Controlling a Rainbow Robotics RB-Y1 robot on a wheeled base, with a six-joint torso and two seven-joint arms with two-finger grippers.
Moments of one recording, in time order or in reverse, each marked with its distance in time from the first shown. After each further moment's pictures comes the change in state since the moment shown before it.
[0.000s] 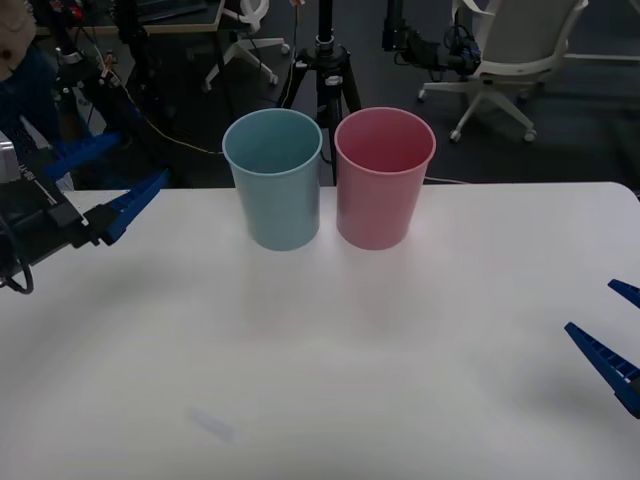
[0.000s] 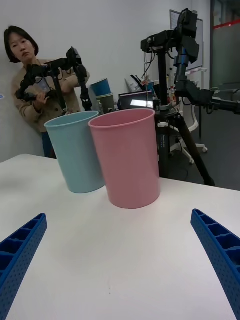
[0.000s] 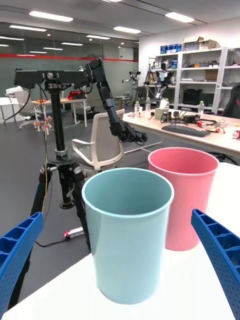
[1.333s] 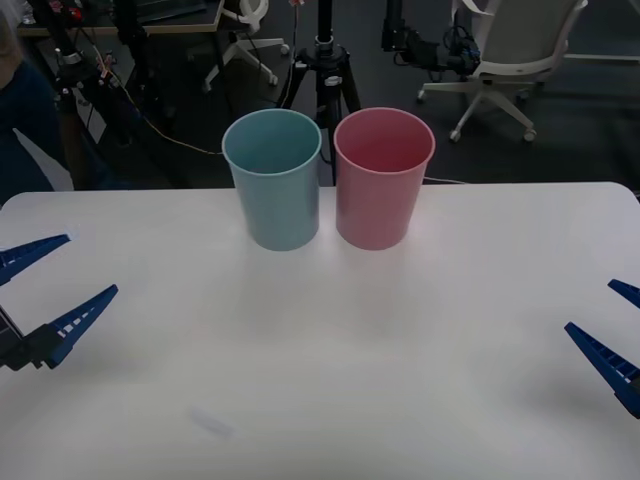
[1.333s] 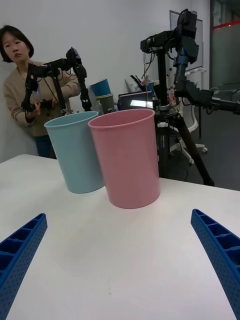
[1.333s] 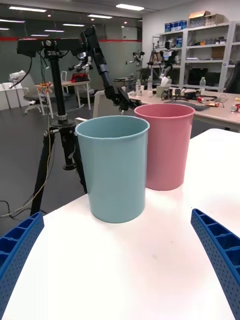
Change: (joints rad) right arm 0.000 0.000 0.000 0.000 0.000 0.000 0.000; left arm 0.326 -0.595 0.665 -0.043 -0.877 -0.558 0.430
